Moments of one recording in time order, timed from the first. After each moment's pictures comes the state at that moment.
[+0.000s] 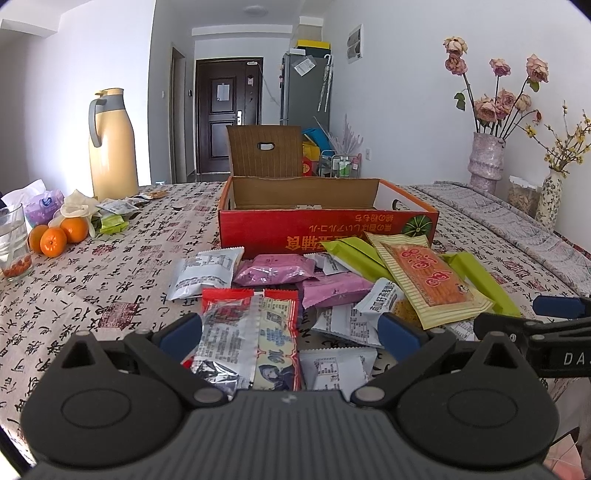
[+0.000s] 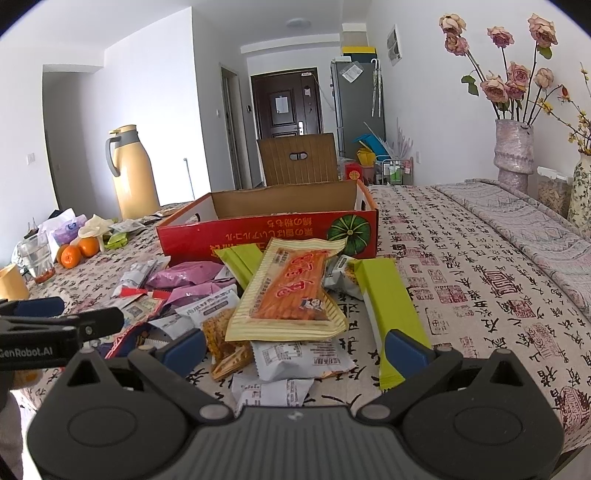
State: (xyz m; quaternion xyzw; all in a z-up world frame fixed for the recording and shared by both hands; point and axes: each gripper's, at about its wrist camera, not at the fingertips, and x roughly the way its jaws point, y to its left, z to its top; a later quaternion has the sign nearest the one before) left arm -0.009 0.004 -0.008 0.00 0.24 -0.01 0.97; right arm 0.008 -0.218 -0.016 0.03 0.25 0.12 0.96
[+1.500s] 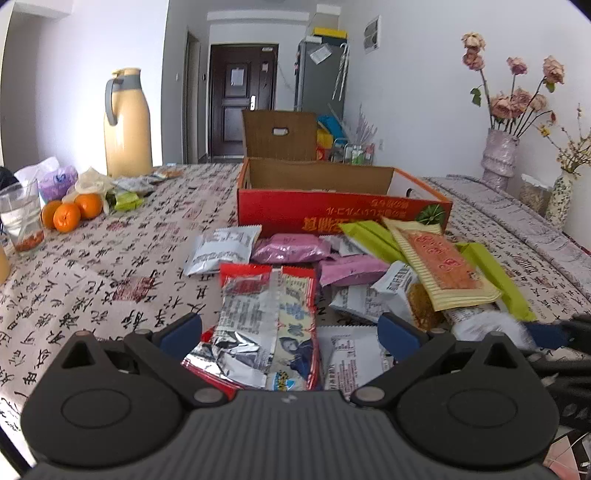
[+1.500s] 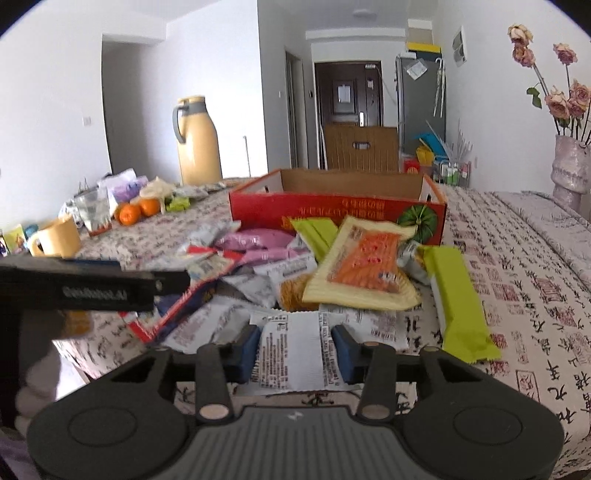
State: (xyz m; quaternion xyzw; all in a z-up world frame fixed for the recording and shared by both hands) left arm -0.014 0.018 -0.014 -0.03 0.26 0.00 0.96; right arm -0.021 -0.192 -0.014 -0.01 0.26 0.21 0.94
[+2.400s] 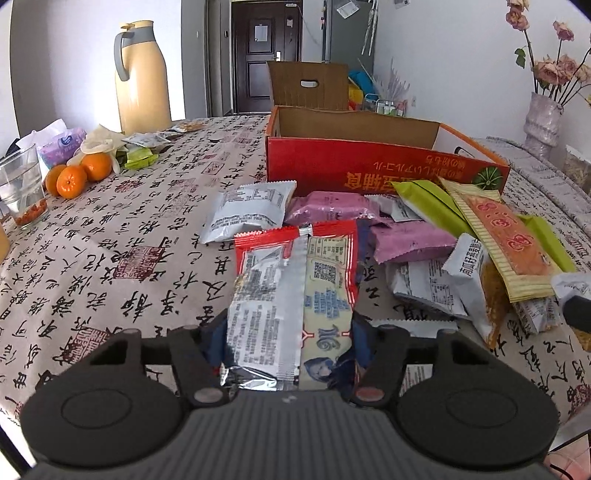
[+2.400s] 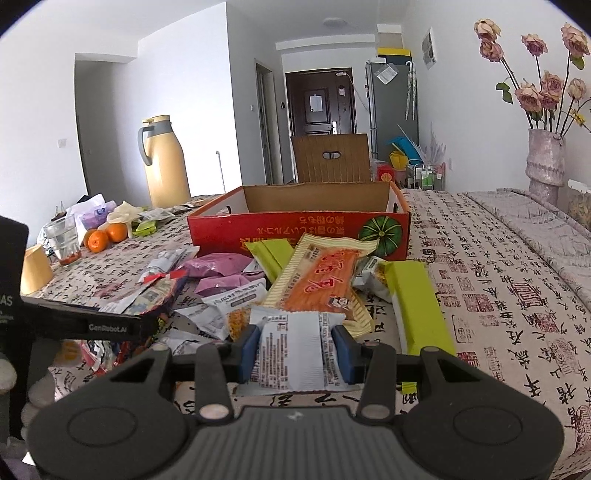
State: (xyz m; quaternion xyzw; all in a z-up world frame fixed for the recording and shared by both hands) left arm 0.036 0.033 -0.039 -0.02 0.34 0.05 0.94; right arm 0.009 -0.212 -0.015 0.01 0.25 0.17 0.95
